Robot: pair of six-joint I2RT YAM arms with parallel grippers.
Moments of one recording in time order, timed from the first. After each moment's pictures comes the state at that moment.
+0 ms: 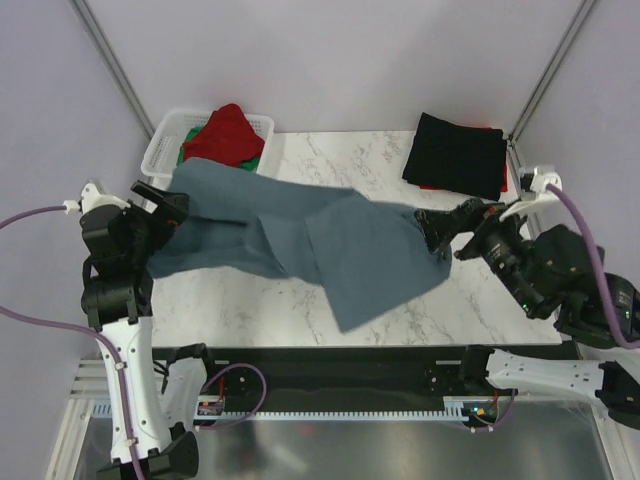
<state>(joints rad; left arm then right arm) 0.24 0.76 1.12 -0.68 0.10 -0.69 1.12 0.84 1.50 -0.72 0.69 0.47</state>
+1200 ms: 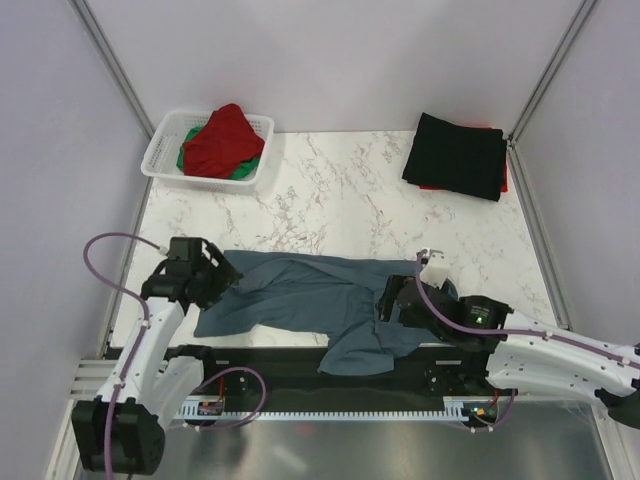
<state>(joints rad) 0.03 0.82 0.60 -0.75 0.04 -0.78 1.12 0.83 0.66 -0.76 0.49 1.08</state>
